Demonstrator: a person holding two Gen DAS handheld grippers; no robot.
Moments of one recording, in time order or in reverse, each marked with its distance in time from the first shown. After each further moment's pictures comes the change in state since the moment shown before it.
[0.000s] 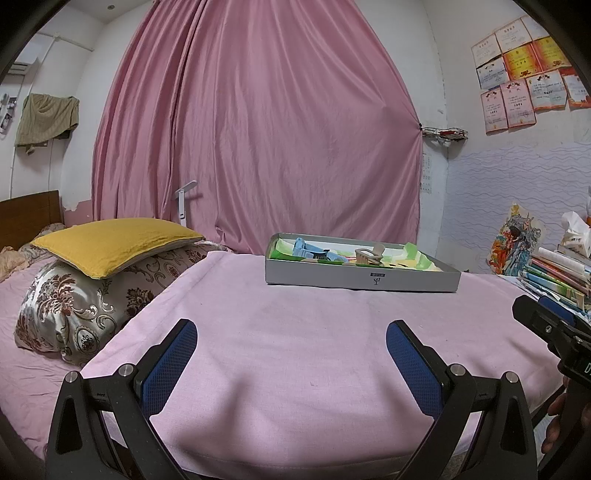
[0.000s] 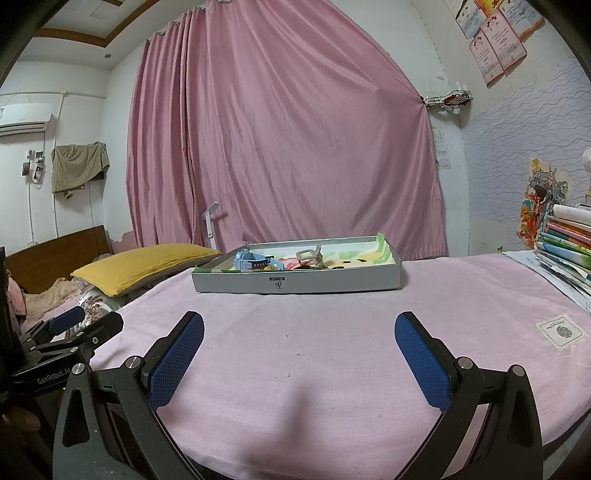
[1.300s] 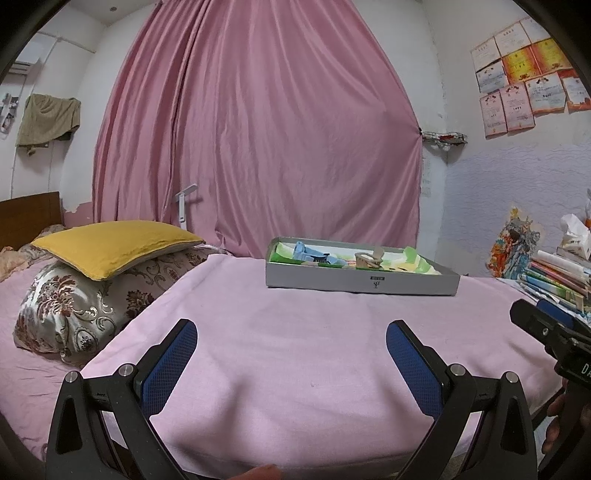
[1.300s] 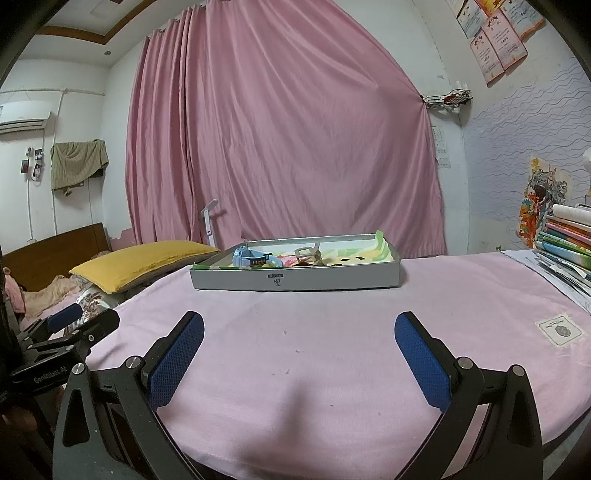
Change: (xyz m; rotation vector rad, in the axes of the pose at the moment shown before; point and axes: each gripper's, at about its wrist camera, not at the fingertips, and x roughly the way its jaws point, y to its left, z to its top) left arm -0.004 0.000 -0.005 -0.007 -0.025 0.006; right arm 0.003 -0.002 -0.003 -0.003 0.006 -0.001
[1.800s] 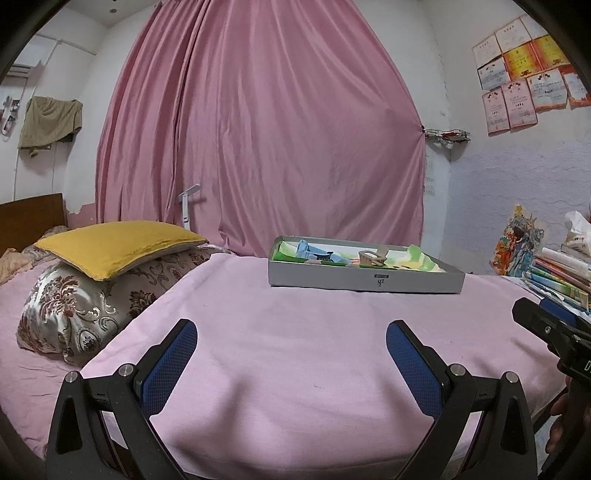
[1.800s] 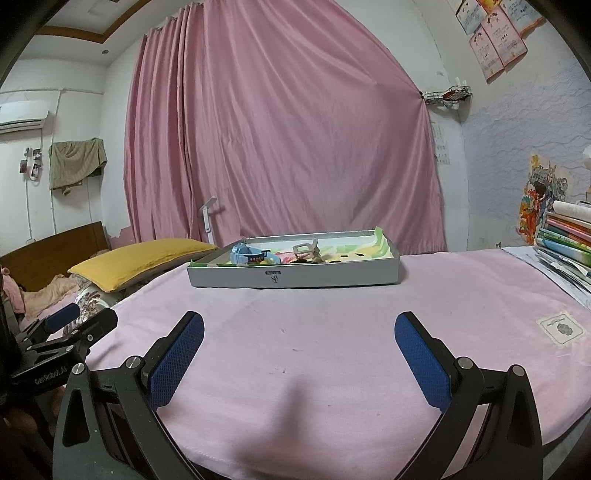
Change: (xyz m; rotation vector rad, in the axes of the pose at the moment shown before) left arm 0.006 -0.003 -0.001 0.008 0.009 0.013; right arm 0.003 -0.004 -0.001 0.006 0.016 -0.003
